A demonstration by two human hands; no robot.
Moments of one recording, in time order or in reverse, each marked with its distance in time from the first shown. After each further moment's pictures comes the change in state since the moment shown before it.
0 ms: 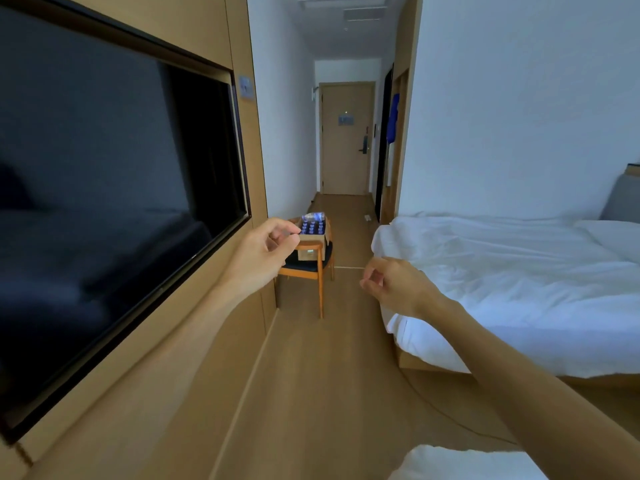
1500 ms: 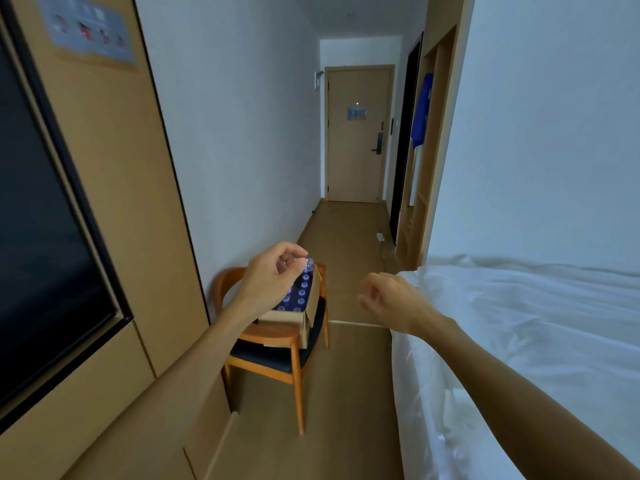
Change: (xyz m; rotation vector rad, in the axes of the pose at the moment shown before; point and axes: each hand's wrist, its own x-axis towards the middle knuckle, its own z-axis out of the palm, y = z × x) left_hand 0.742 -0.402 0.377 0.003 -0.031 -0.133; right_hand 0.761 0.513 0.164 0.036 -0.044 -0.019
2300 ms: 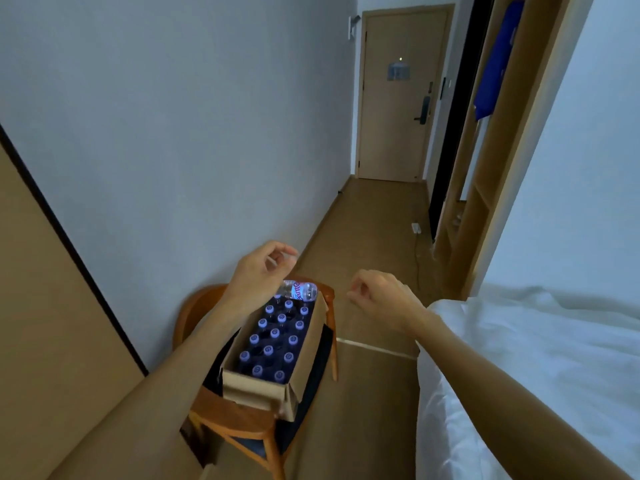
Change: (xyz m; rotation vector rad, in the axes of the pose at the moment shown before) left_hand 0.380 -0.193 0.149 0.012 0.023 -0.234; right_hand 0.401 0.241 0.104 0.088 -0.188 -0.032
